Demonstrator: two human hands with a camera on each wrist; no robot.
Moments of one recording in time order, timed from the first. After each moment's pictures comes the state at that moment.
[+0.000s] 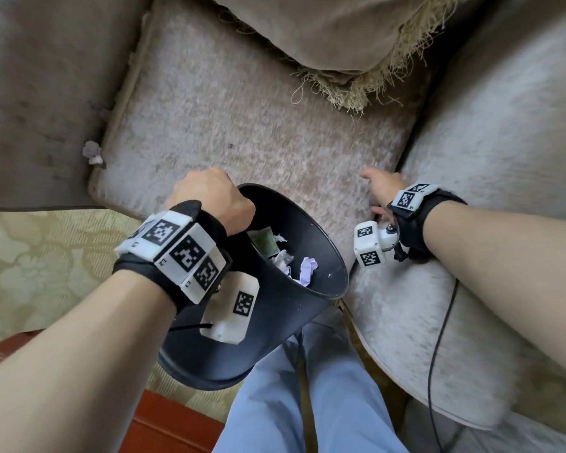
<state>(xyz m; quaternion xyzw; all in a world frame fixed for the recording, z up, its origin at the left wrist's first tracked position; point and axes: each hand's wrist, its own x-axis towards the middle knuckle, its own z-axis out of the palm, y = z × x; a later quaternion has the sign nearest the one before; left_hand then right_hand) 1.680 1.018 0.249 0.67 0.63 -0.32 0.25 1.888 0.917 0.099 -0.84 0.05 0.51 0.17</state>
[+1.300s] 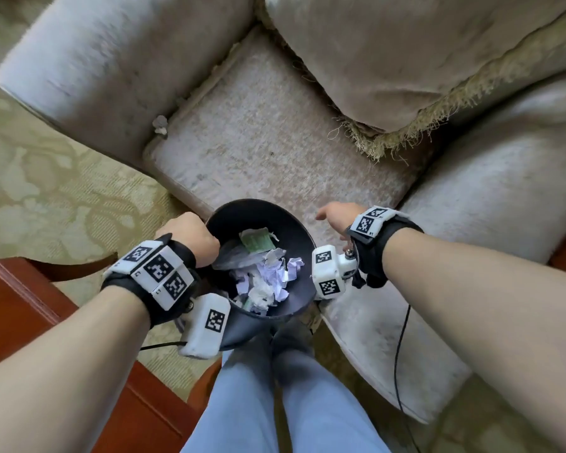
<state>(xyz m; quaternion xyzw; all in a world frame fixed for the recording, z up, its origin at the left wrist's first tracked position) 1.568 0.948 0.289 0.52 0.74 -0.26 0.35 1.807 0.930 0.225 -0.76 -0.26 0.60 -0.03</state>
